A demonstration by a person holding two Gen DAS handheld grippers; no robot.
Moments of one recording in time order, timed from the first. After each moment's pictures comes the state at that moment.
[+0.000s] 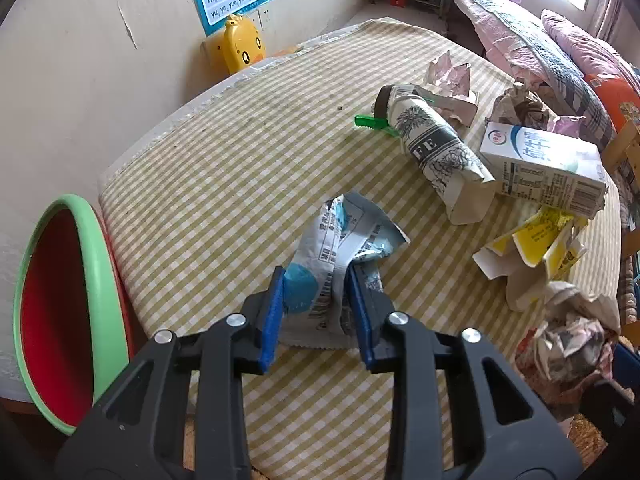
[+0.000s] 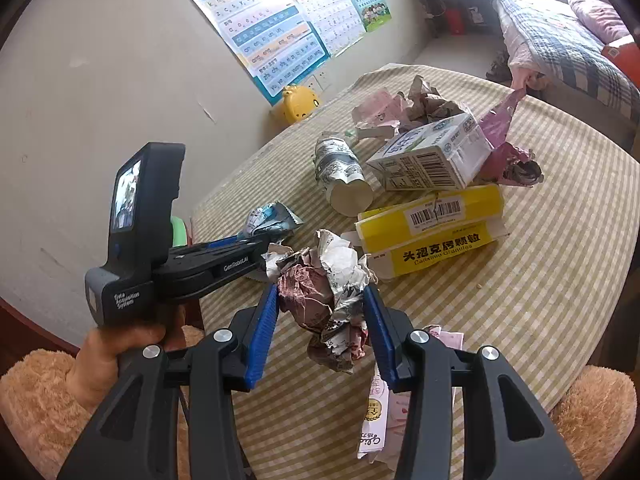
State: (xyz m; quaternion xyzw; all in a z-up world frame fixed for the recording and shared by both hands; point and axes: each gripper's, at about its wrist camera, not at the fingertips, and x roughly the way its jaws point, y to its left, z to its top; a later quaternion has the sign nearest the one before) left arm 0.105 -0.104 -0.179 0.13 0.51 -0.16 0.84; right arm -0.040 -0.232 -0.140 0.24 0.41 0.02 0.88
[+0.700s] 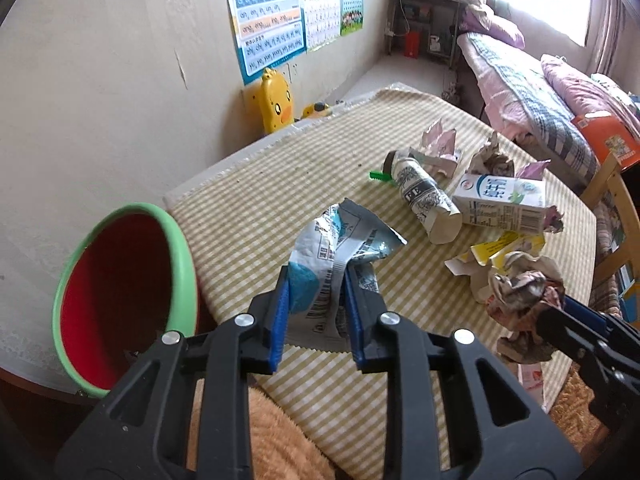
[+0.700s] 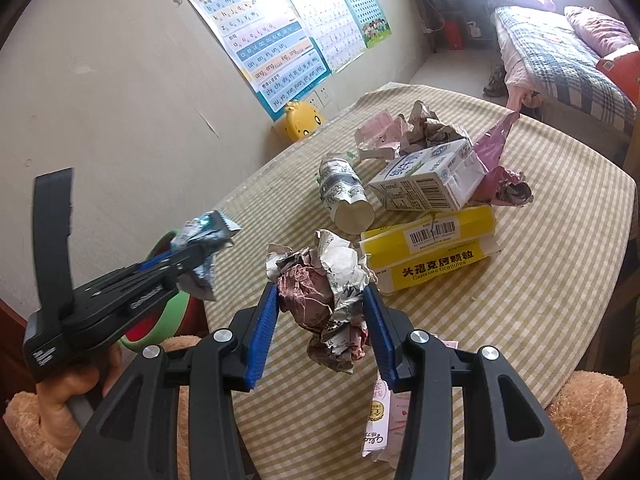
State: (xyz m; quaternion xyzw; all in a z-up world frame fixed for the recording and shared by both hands) left arm 0.051 -0.064 -0.108 0.10 0.43 -0.14 0.89; right arm -0.048 -0.227 -0.120 0.23 0.39 0.01 0.89
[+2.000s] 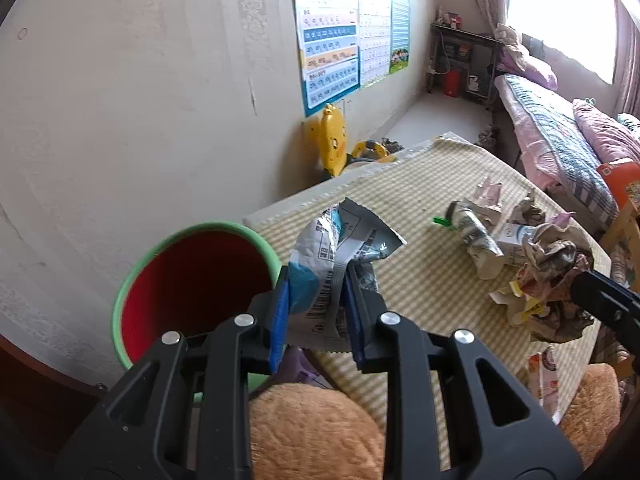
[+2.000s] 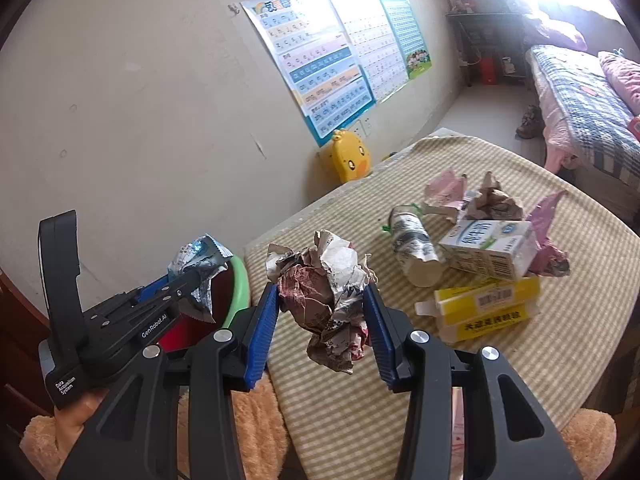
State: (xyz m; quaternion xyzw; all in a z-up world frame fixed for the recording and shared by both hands) left arm 0.049 0.008 -0.064 0.07 0.38 -0.07 0.92; right arm -0.023 -0.179 -0.060 0.20 0.35 0.06 0.91
